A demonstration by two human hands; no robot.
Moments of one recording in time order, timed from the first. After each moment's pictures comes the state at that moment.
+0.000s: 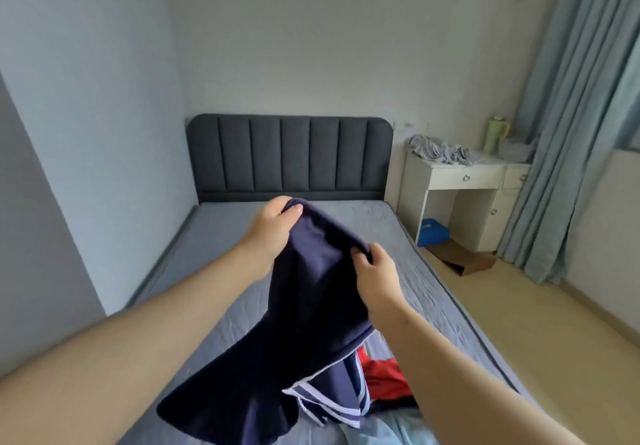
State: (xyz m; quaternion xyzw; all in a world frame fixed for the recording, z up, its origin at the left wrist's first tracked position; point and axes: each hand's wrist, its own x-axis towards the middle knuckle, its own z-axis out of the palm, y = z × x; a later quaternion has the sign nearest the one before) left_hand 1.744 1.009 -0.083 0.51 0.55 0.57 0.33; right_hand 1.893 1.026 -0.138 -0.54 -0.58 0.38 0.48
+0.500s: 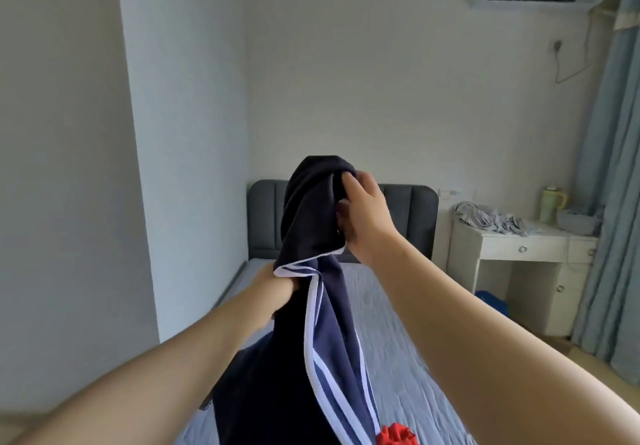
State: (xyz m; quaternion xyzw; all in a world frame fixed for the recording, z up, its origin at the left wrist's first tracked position) left_hand 1.663 0.932 -0.036 0.39 0.72 0.50 0.29; right_hand 1.783 0.973 0.051 -0.20 -0.55 0.60 0.54
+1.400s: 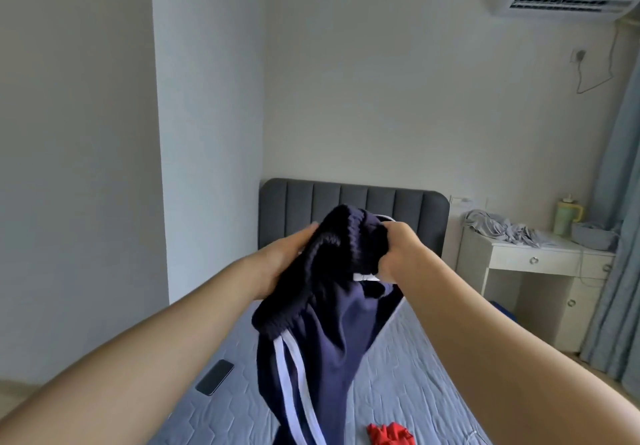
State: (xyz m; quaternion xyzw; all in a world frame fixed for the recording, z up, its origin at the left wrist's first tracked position) left_hand 1.661 0.906 0.006 0.44 0.53 0.49 0.53; right_hand 1.811 0.977 0.033 -0.37 -0.38 0.73 0.43
